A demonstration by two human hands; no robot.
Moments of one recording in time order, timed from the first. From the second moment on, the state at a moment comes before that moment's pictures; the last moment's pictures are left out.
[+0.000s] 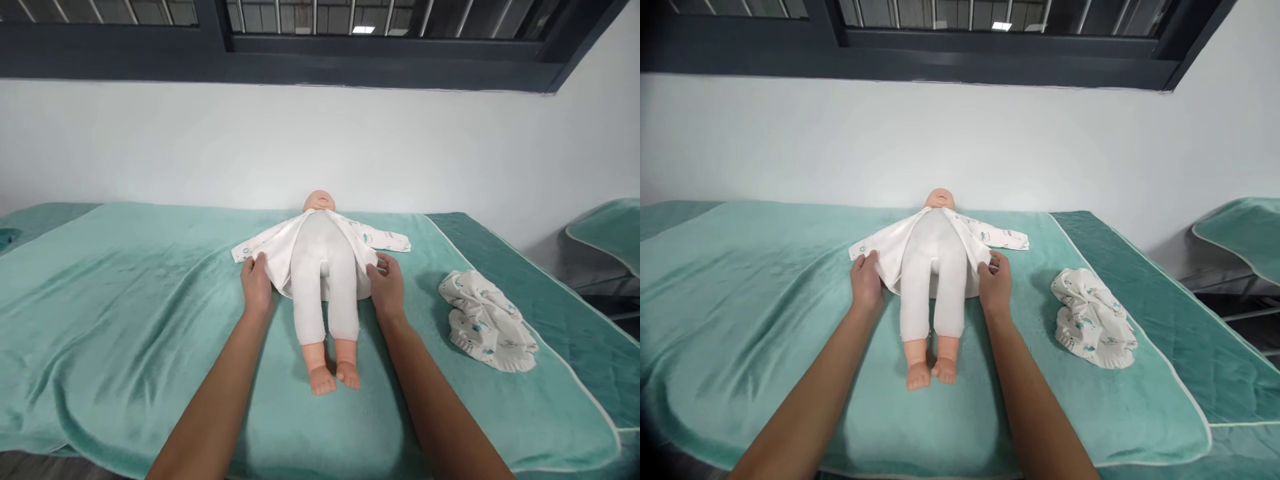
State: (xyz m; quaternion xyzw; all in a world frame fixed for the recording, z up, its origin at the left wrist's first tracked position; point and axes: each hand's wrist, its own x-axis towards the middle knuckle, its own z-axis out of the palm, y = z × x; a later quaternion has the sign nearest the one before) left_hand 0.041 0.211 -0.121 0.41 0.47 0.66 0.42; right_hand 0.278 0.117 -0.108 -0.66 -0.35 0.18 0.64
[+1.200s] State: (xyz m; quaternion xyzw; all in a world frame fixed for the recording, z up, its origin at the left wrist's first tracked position) left_hand 0.033 0.162 -0.129 0.75 0.46 0.44 0.16; right_hand 0.259 0.094 -0.108 -0.76 -0.59 -0.06 0.27
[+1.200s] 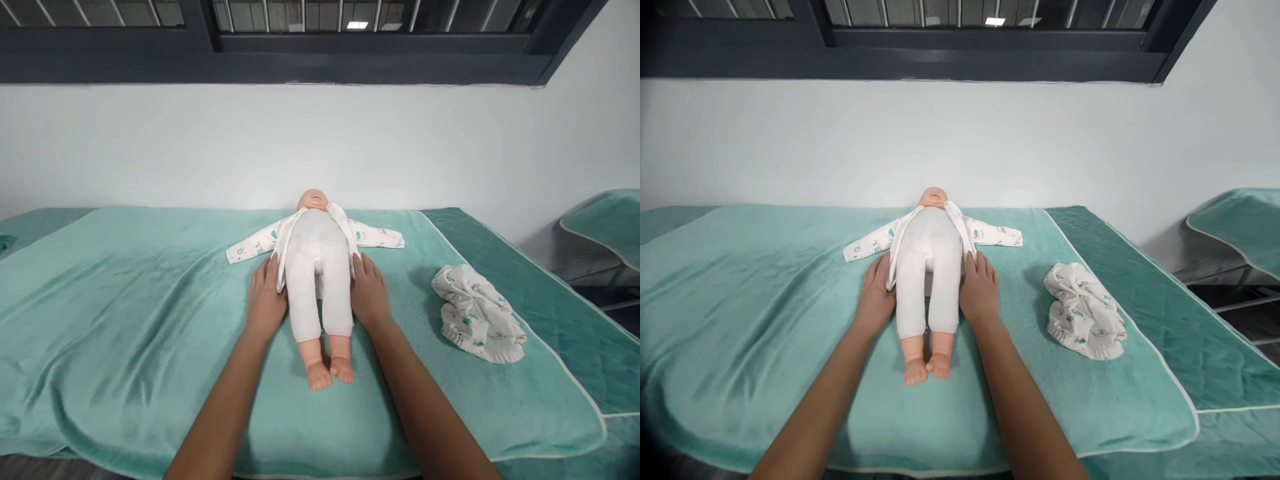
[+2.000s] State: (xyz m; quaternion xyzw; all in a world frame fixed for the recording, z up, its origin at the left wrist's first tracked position) left_hand 0.022 0.144 -0.127 0.77 0.44 0.45 0.11; right_hand 0.287 -0.021 -0.094 -0.75 -0.59 -0.21 0.22
